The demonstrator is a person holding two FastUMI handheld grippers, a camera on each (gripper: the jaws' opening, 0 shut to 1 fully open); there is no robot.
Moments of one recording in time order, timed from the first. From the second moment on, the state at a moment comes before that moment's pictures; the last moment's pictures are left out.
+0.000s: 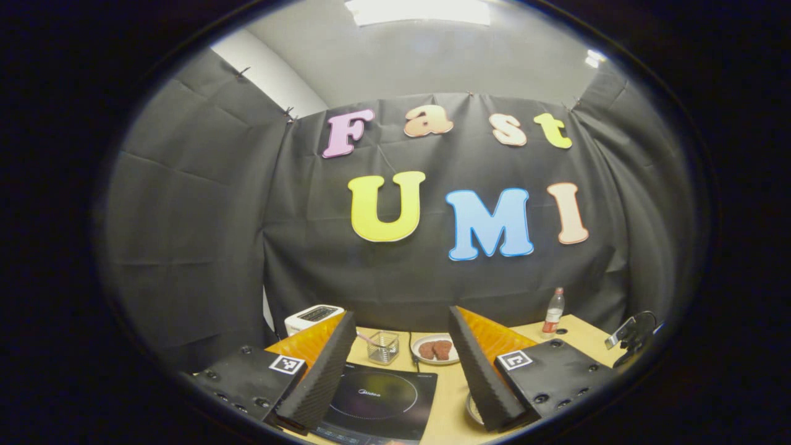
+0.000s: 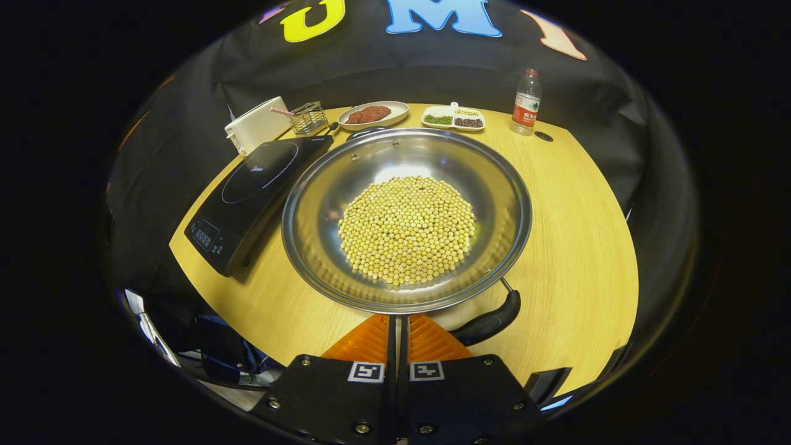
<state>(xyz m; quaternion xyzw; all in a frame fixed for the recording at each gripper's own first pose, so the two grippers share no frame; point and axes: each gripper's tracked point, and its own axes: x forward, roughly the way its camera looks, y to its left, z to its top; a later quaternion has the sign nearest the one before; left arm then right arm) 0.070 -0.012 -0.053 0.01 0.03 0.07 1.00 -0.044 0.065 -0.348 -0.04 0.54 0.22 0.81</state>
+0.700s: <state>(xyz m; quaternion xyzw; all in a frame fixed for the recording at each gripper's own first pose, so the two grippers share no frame) 0.079 -0.048 -0.060 0.01 0.04 0.09 1.00 0.007 0.020 -0.361 -0.11 0.51 0.22 0.82</state>
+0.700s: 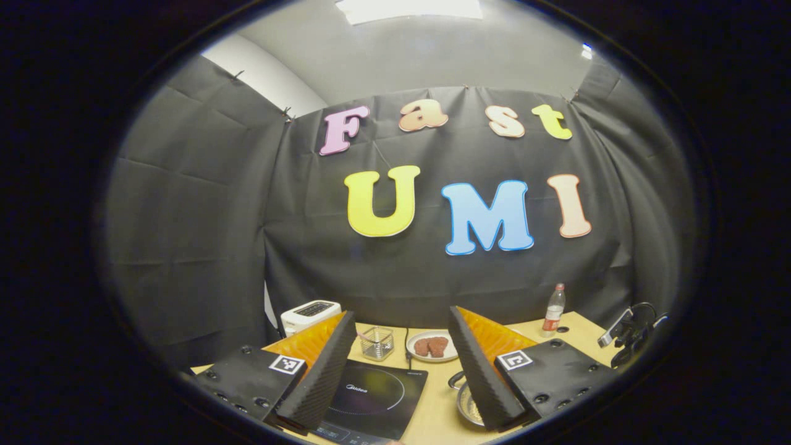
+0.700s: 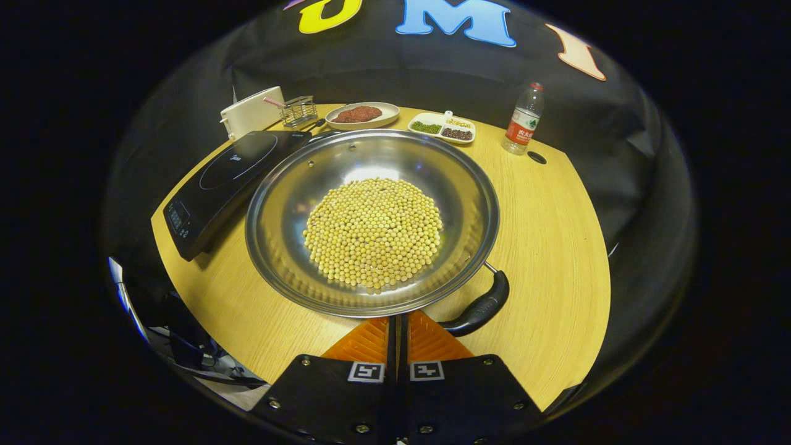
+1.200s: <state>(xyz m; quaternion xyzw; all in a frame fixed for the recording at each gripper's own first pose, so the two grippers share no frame) 0.085 -0.054 -0.066 0.02 0.05 0.10 0.99 0.039 0.000 -0.370 -0.09 0.51 0.19 0.83</state>
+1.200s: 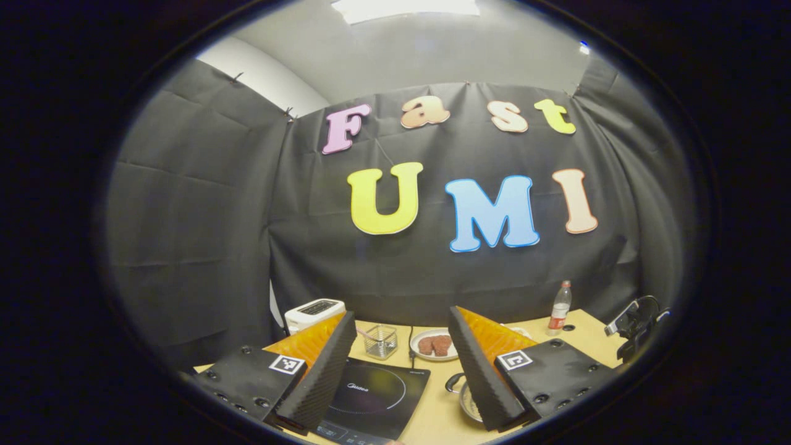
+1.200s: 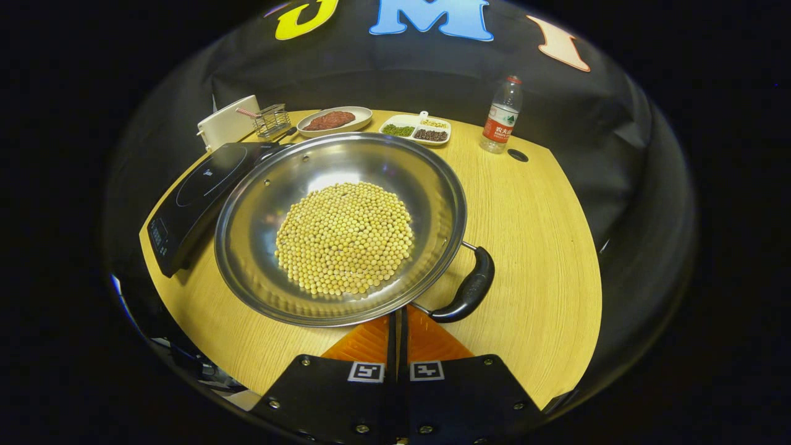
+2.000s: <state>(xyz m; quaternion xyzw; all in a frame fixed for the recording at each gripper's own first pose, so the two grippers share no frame) 0.093 -0.107 -0.102 0.04 0.09 0.13 0.99 0.100 -0.014 -0.364 -0.03 0.44 0.16 0.88</state>
